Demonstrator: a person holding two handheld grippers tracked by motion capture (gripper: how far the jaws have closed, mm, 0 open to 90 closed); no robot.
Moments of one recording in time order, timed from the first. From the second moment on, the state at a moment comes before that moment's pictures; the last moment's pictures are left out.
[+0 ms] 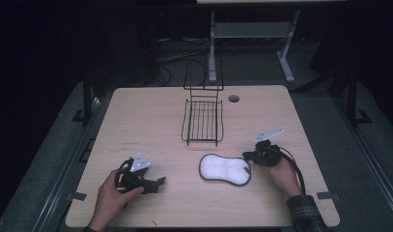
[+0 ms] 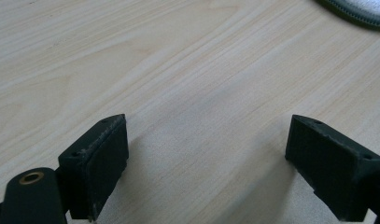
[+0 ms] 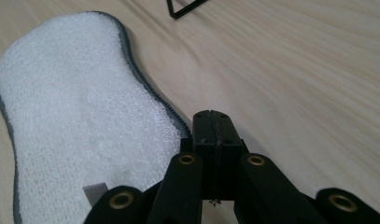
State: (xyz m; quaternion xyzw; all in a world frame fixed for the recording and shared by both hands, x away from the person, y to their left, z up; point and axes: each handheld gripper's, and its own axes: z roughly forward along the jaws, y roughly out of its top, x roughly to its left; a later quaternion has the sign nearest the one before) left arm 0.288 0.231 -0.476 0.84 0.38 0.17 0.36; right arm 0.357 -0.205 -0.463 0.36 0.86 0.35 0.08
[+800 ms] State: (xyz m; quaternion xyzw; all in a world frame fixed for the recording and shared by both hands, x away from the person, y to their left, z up) left arm 0.288 0.231 -0.476 0.83 0.38 0.17 0.36; right arm 0.321 -0.178 -0.459 0.31 0.88 0.35 0.05
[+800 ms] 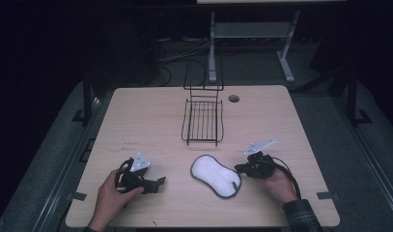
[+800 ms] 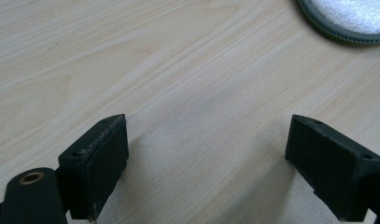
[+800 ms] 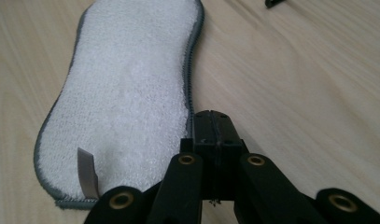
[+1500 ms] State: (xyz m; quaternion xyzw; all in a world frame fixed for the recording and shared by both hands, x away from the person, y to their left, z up) left arm 0.288 0.231 -0.476 0.83 0.38 0.17 0.36; right arm 0.312 -0.168 -0.443 0.37 0.84 0.40 0.05
